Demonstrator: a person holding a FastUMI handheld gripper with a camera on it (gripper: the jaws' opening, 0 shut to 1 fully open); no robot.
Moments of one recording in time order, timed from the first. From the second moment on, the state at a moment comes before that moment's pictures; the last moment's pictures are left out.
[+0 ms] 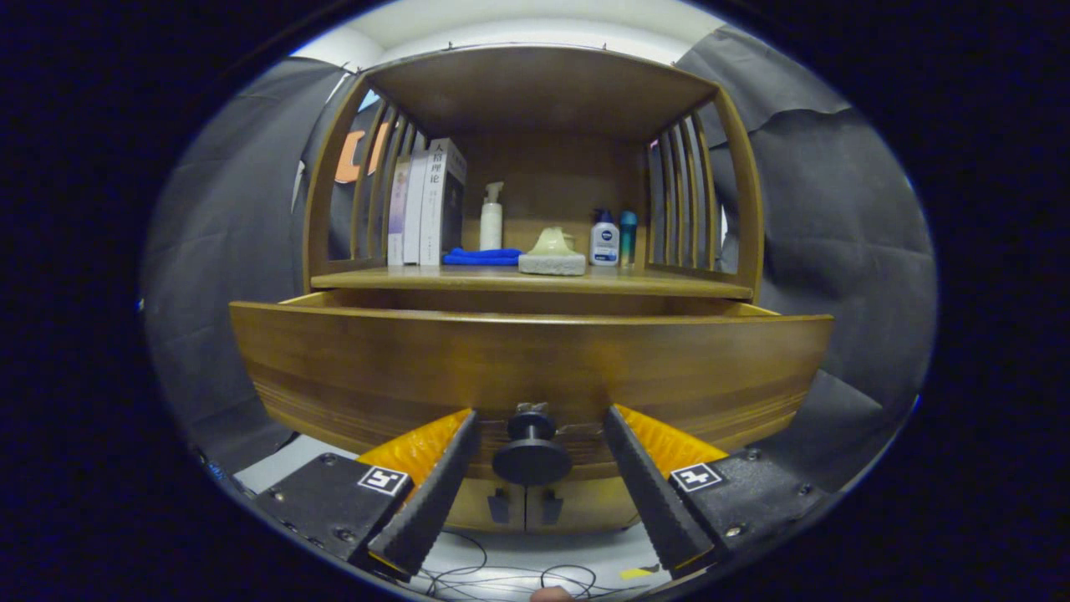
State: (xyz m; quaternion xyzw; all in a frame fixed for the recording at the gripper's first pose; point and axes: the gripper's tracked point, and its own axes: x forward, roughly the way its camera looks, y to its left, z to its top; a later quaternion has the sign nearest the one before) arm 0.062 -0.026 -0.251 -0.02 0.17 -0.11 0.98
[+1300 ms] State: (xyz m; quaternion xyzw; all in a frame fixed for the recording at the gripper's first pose) arm 0.165 -0.043 -0.260 -0.02 0.19 -0.12 0.97
